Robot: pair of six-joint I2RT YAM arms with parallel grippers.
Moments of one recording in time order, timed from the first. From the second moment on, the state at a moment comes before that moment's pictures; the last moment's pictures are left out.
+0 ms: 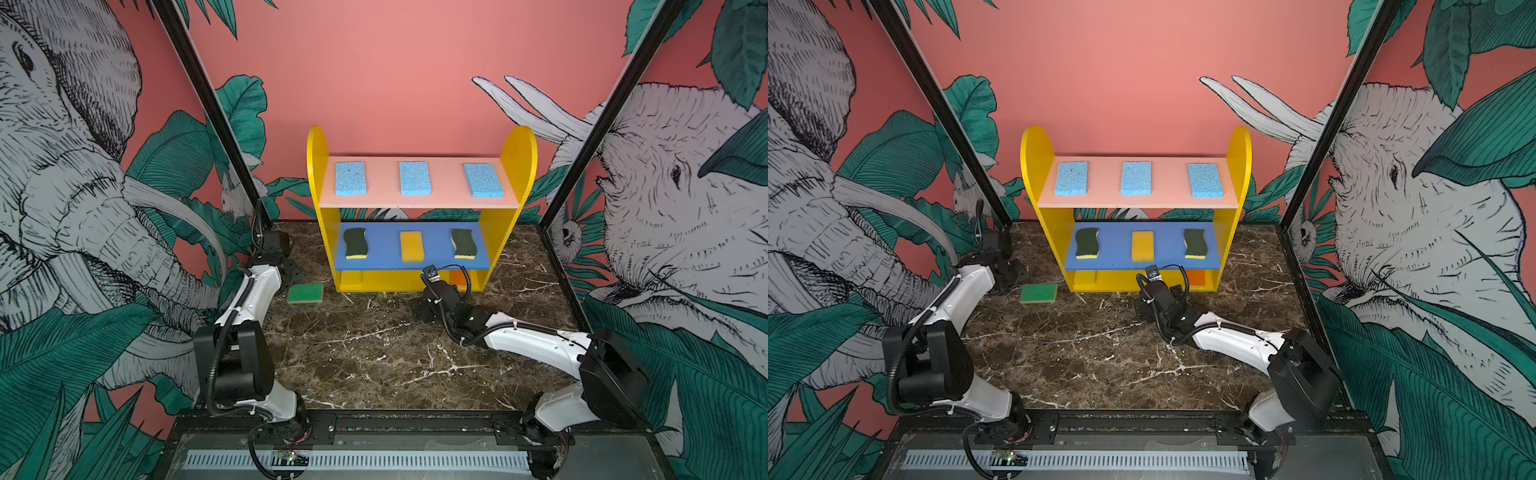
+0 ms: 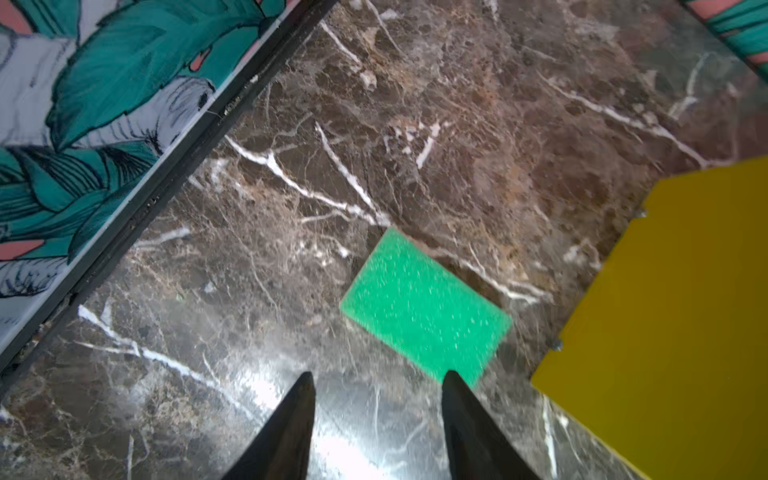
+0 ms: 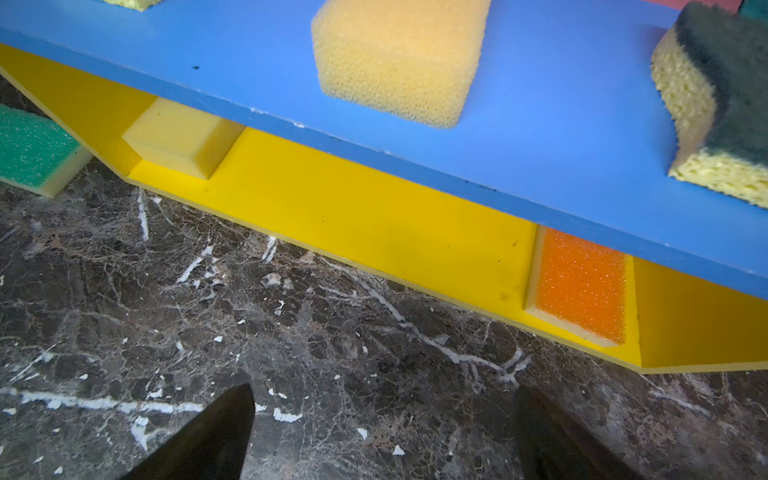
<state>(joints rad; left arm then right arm) 0.08 1.56 1.22 -0.72 -0.20 -0.52 0.87 1.48 0.91 -0.13 0.43 0.28</state>
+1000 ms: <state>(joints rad) 0.09 2.05 1.53 -0.72 -0.32 -0.45 0.85 1.56 0.94 -0.11 0.31 0.30</state>
